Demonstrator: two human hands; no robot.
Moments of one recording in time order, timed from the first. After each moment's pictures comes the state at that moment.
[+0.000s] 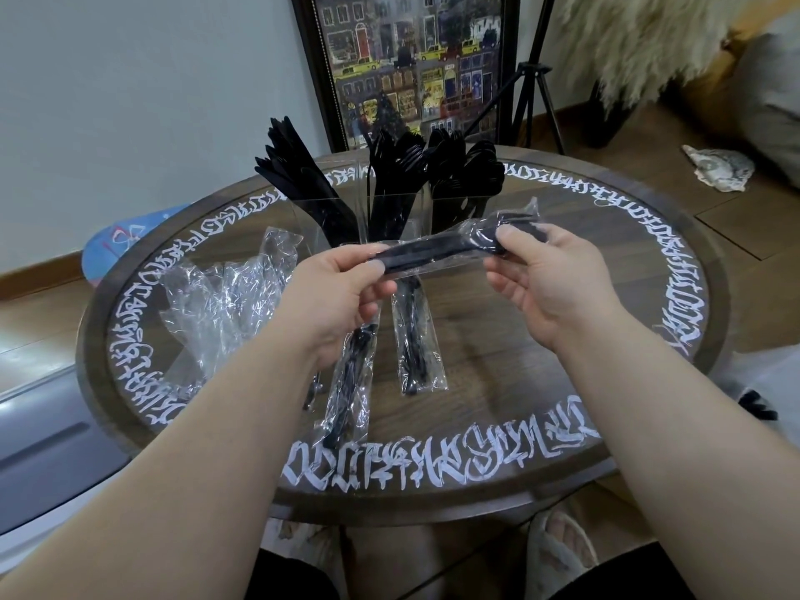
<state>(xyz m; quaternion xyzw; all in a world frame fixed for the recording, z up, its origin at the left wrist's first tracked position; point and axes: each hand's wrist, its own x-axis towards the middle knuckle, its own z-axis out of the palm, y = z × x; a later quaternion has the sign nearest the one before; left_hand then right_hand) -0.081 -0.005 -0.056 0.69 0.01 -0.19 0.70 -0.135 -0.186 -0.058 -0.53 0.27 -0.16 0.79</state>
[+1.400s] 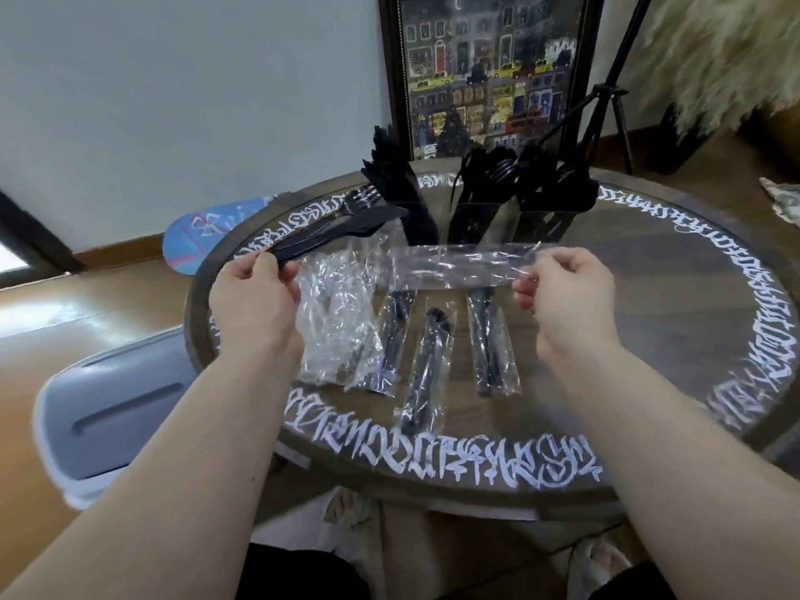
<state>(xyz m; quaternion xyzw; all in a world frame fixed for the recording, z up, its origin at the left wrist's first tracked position) -0.064 0.102 -0.051 0.55 0.24 0.14 0.79 -0.118 -0.118 -0.065 -0.60 0.30 -0.22 0.71</state>
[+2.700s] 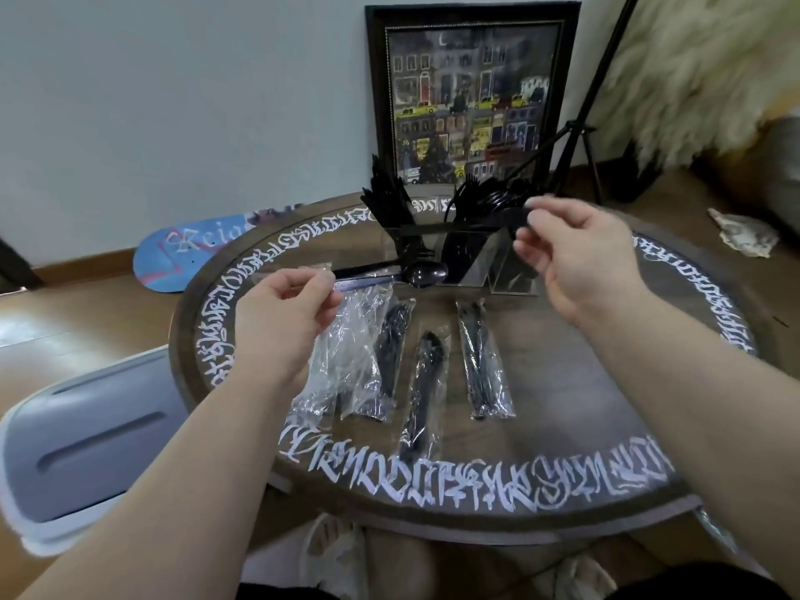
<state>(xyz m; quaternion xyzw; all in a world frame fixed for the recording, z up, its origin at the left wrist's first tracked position) -0.066 0.103 -0.051 0.64 0.11 0.01 0.76 -0.085 -0.141 -0.019 -0.60 0.18 -0.22 0.75</state>
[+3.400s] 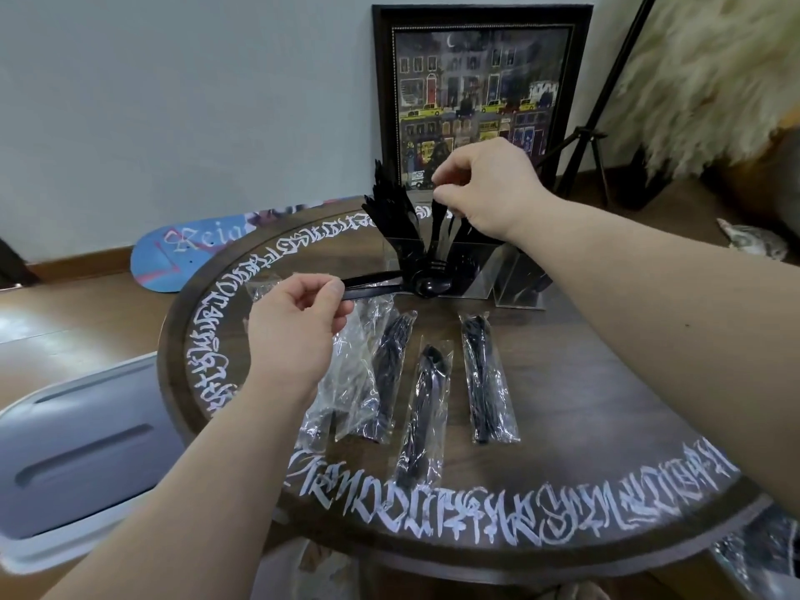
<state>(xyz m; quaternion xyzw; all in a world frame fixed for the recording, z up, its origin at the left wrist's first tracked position) -0.055 0.088 -0.061 0.71 0.09 0.06 0.70 0.000 -0.112 0.022 -0.96 -0.02 -0.15 0.24</state>
